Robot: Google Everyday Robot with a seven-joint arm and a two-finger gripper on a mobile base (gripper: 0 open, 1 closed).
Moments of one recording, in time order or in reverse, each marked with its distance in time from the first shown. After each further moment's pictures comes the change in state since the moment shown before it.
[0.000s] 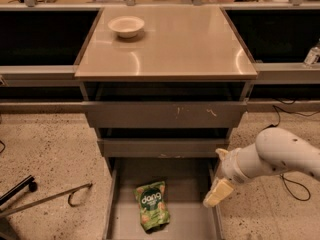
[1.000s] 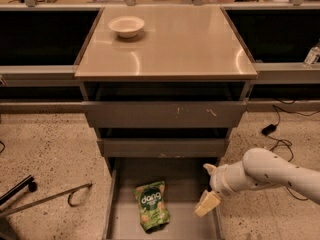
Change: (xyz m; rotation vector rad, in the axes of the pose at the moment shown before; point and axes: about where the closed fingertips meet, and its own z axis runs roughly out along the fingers) arm 0.022 0.012 0.089 -0.088 -0.099 0.028
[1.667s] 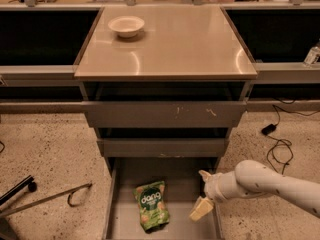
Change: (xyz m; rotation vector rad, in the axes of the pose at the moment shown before) arm 0.027 -0.007 0.052 0.007 -0.036 0.005
